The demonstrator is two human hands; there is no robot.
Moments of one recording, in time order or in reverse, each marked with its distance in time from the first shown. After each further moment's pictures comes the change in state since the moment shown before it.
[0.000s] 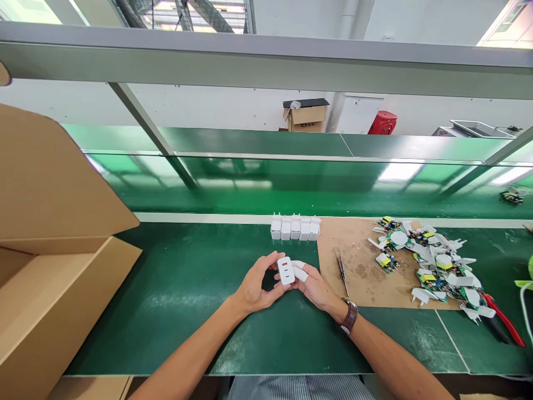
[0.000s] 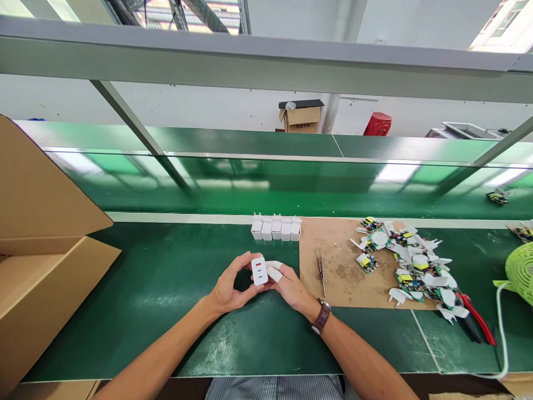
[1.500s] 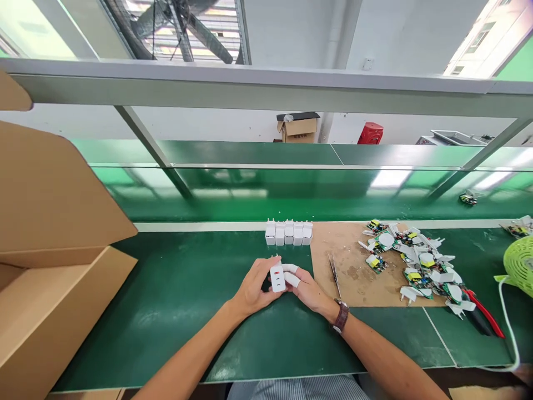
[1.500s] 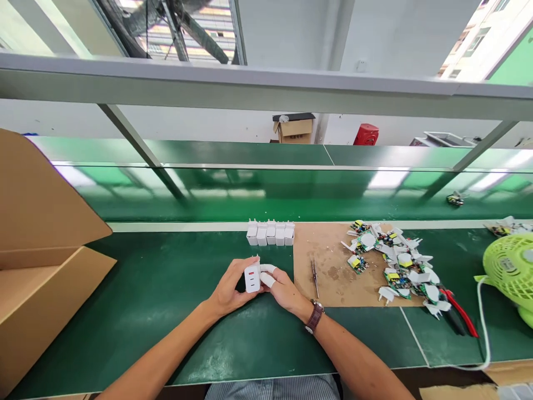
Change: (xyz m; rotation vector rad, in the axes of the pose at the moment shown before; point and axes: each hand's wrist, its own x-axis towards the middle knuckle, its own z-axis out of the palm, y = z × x) left_hand 0.002 -0.001 0.005 0.104 -0.101 -0.019; right_hand -0.002 0.000 0.000 -0.157 0.024 -0.047
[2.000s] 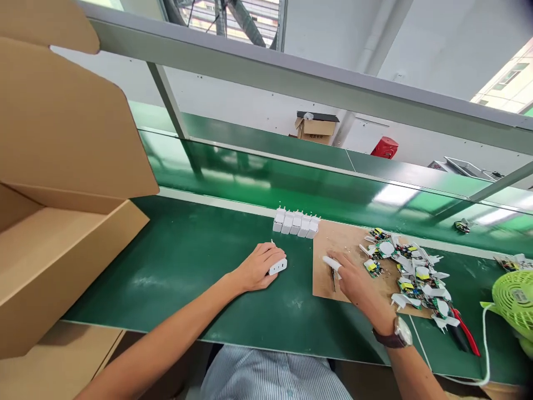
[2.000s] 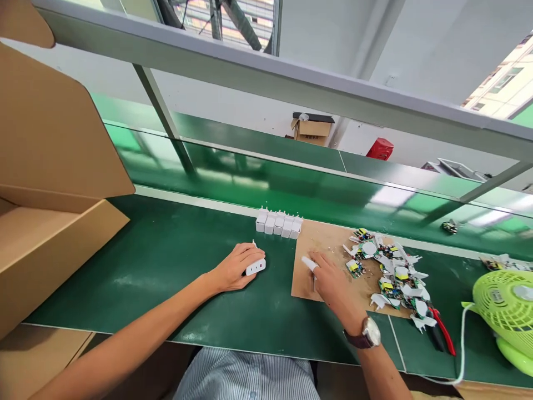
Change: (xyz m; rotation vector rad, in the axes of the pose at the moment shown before) left_hand -0.009 -0.007 -0.009 0.124 -0.179 0.077; right_hand -0.077 -0.071 -0.099 -1.711 0.056 -0.436
